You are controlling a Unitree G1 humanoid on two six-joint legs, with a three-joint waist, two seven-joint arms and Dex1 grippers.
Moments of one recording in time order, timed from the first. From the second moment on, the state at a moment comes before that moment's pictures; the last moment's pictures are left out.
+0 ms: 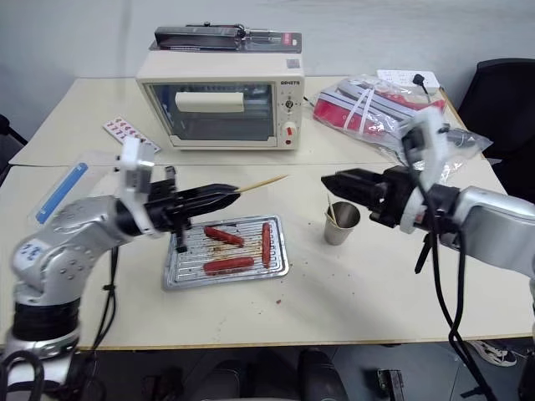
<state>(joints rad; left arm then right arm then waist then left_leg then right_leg) -0.44 0.70 0.18 -0.40 -0.83 0.74 -0.83 -0.50 -1.05 -0.18 -0.45 1.74 1.02 -0.11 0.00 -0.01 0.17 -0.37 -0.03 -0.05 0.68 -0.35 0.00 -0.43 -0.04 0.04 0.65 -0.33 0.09</state>
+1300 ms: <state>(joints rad) -0.19 0.96 0.42 -0.34 -0.78 0.70 -0.98 -0.68 -0.45 0.39 -0.37 0.95 1.18 -0.08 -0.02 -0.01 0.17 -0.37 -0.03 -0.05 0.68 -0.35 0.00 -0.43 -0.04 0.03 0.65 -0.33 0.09</state>
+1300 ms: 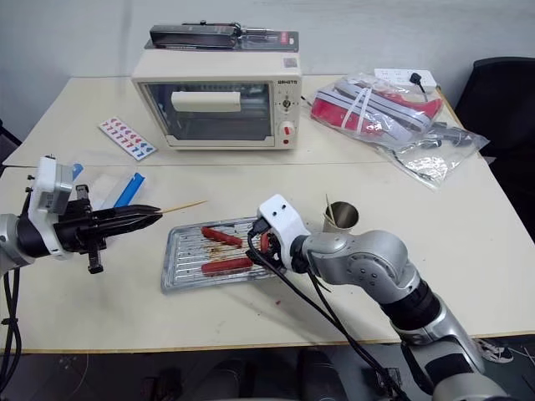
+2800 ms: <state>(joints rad) -0.23 0.96 0.41 -0.33 -0.77 0.67 -0.96 -0.58 -0.39 0.43 -0.37 0.39 1.11 0.27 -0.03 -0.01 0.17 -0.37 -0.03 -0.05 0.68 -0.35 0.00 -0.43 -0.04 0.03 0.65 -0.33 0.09</state>
